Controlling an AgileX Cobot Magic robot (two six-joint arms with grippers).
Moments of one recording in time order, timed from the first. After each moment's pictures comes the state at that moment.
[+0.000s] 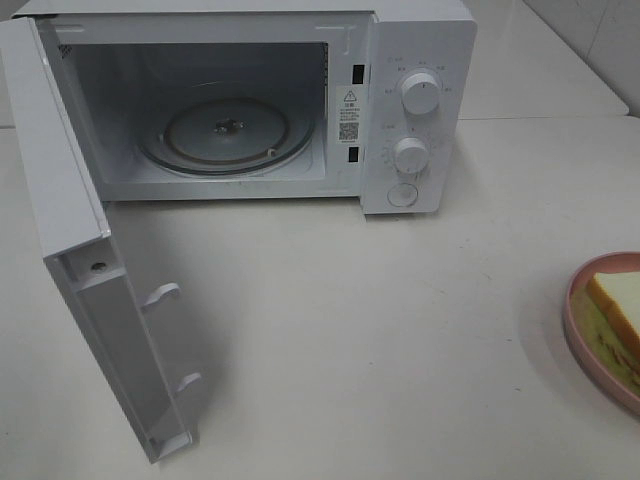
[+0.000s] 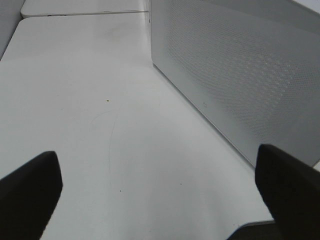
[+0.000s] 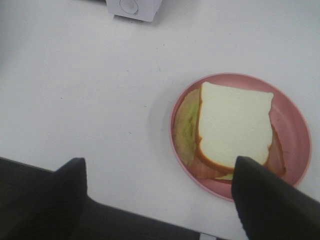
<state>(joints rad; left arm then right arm) -0.04 0.00 -0.50 -0.08 1.05 0.06 0.27 0.25 -0.62 -0.05 1.10 0.03</state>
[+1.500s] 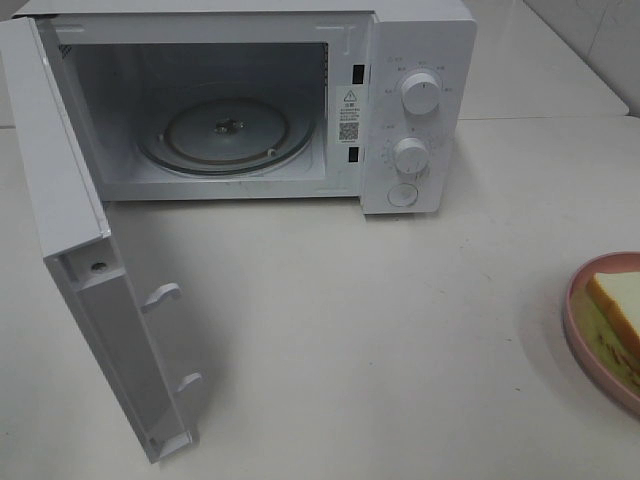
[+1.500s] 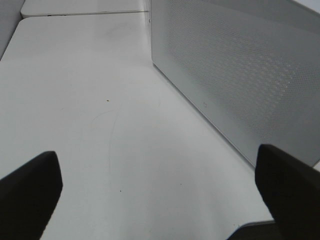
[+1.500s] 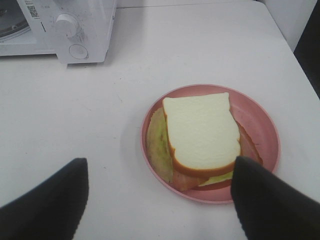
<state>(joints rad) -0.04 0.00 -0.50 -0.08 1.05 0.06 -0.01 0.00 -0.50 0.02 1.04 0.03</state>
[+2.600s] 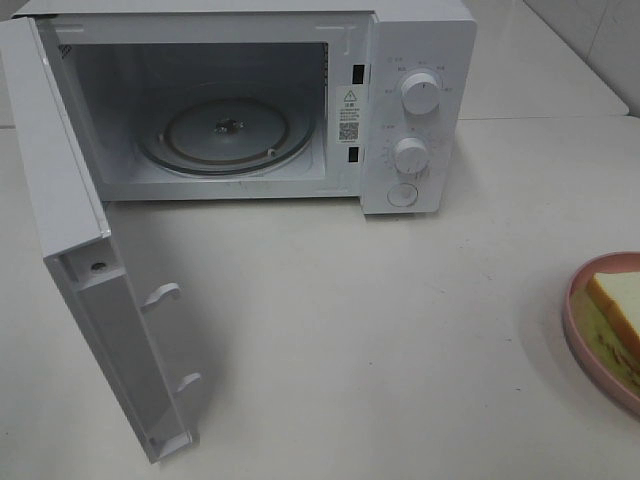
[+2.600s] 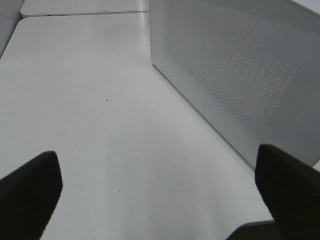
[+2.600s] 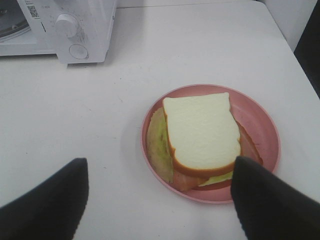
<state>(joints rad) -0.04 0.00 -0.50 -0.08 1.05 0.06 -0.01 0.00 -0.50 0.02 1.04 0.03</state>
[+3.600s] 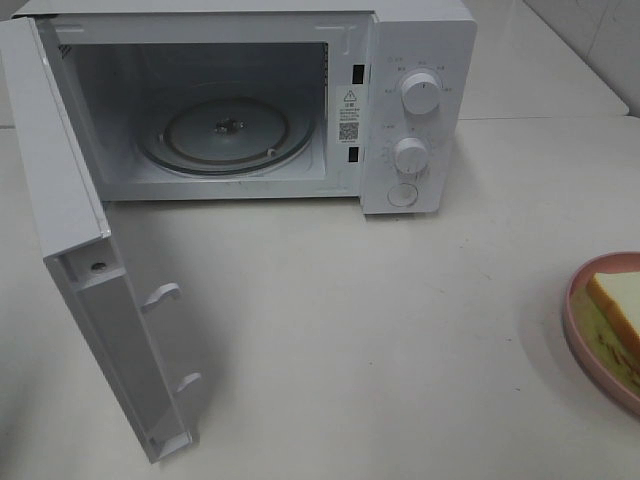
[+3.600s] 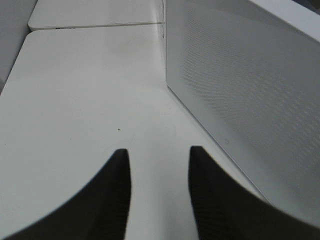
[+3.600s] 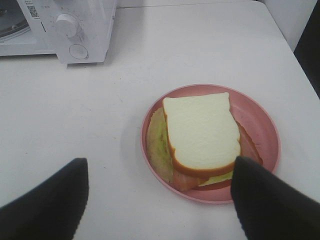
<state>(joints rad) -0.04 0.39 -0.49 -0.04 0.69 0.06 -0.01 0.00 -0.50 0.02 1.04 0.03</state>
